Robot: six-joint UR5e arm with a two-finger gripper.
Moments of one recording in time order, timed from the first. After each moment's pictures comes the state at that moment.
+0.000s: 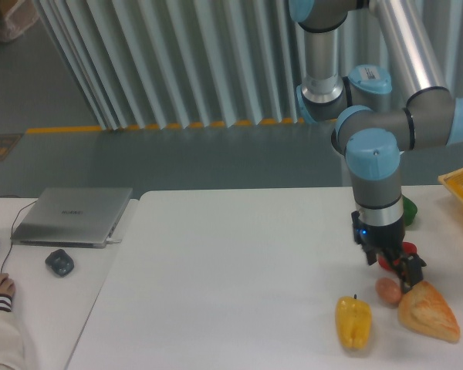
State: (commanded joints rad) arm 2.35 -1.91 -1.50 -1.18 1.73 1.32
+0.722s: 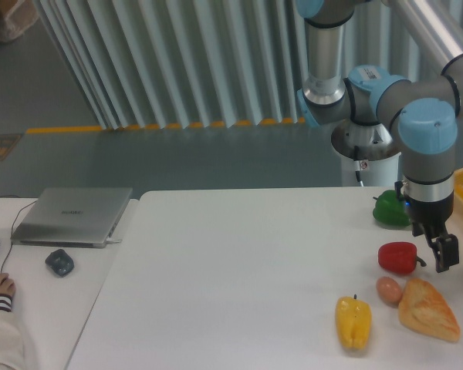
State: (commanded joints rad) arm 2.44 -1.89 -1.44 -1.33 1.64 1.58
